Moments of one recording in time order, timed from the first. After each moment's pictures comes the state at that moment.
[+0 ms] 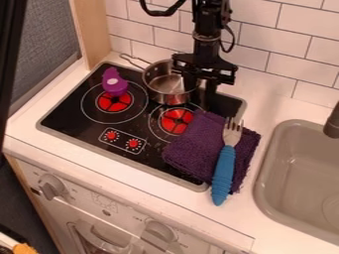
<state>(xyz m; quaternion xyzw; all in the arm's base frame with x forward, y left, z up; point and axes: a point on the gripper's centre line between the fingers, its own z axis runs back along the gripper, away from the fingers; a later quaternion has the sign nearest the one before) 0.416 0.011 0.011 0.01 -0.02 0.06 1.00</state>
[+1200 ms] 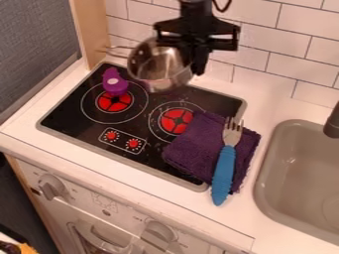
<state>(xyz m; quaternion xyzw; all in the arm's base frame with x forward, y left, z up) 0.353 -0.005 0.108 -0.01 -0.12 0.11 0.99</state>
